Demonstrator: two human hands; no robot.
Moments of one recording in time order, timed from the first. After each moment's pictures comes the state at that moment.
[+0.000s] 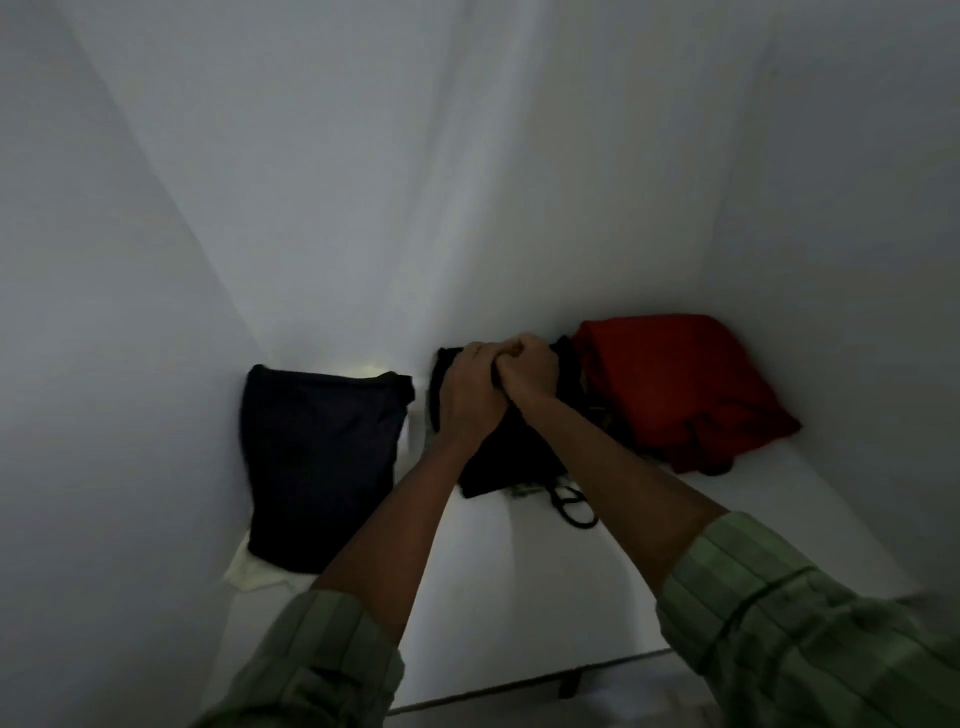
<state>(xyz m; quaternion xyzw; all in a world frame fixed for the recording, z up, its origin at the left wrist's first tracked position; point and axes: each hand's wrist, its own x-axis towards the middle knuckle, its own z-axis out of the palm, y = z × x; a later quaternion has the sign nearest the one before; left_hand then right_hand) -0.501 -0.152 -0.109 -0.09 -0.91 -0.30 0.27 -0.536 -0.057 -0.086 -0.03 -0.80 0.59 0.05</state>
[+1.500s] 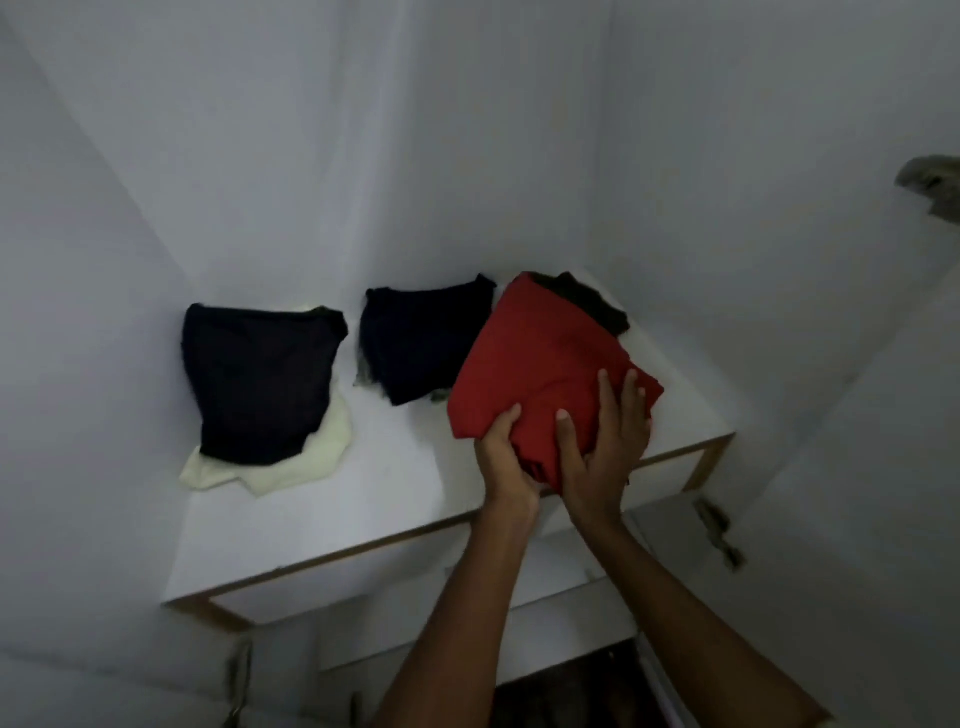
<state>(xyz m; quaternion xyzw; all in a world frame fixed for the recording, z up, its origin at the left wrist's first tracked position) -0.254 0.040 -0.120 0.21 -0.31 -0.93 0.00 -0.266 0.128 -0.175 -0.06 -0.82 0.48 0.32</state>
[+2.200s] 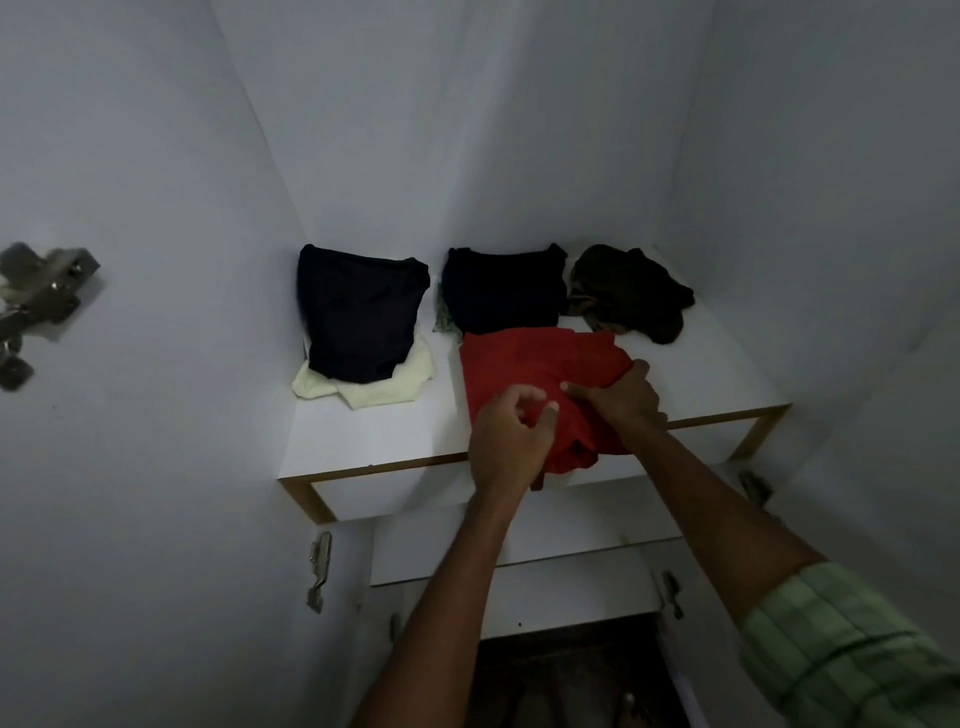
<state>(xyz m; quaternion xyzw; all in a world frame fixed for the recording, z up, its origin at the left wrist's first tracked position) -0.160 -0.047 -0.123 0.10 -0.86 -0.47 0.15 -0.277 0.107 -0.153 -0.18 -0.88 0.44 -0.04</state>
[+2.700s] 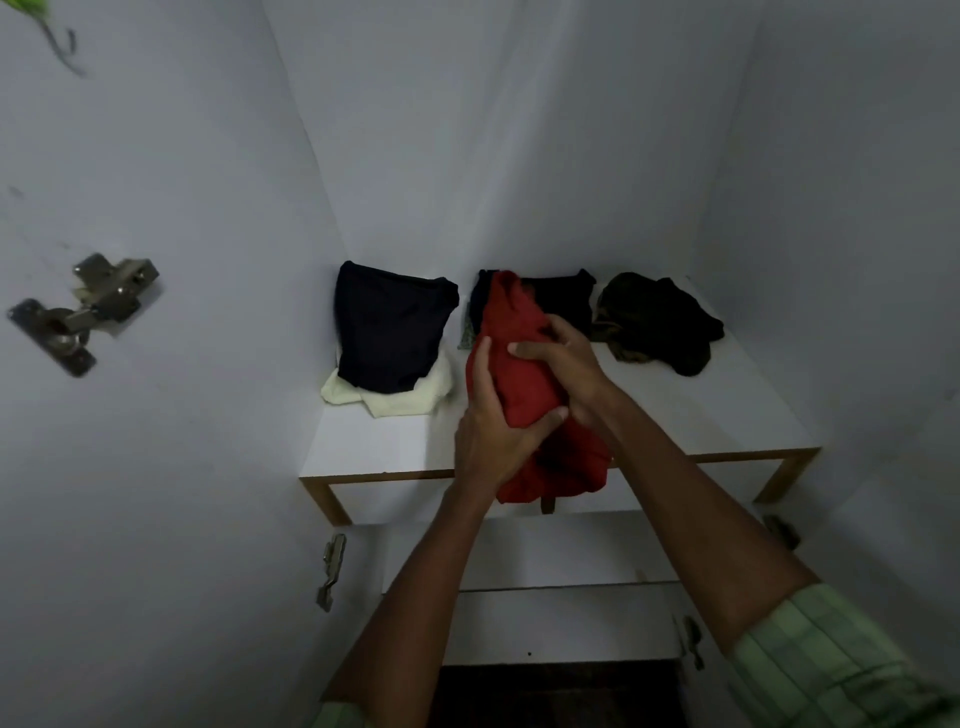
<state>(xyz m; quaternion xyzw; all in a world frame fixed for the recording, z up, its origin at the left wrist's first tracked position) -0.168 -0.071 -0.097 0.04 -0.84 -0.48 0.24 -0.261 0.035 -0.048 0.11 -0.64 0.74 -0.14</state>
